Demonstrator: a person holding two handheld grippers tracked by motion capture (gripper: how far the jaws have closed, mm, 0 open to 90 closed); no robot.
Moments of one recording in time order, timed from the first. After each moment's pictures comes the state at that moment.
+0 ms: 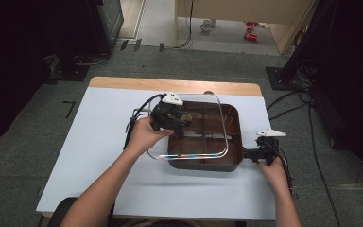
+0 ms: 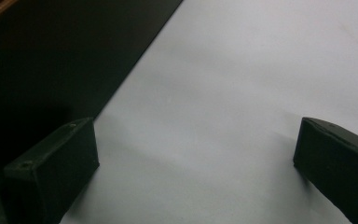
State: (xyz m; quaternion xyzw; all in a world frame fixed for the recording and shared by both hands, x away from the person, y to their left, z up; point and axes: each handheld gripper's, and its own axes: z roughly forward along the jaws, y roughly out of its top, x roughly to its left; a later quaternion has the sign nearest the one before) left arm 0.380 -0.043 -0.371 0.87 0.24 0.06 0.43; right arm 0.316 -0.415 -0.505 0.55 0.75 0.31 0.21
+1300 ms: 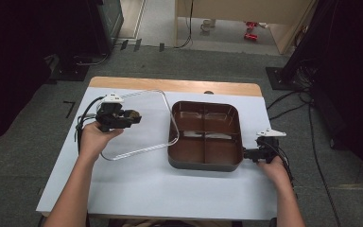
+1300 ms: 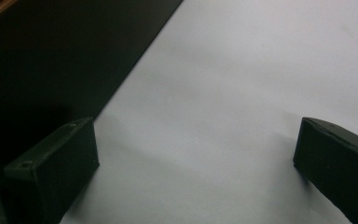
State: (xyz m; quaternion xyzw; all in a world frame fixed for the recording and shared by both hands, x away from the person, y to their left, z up) left arm 0.391 0.116 -0.391 0.82 0.36 0.10 0.42; right arm 0.316 -0.415 -0.505 0.55 0.75 0.31 0.21
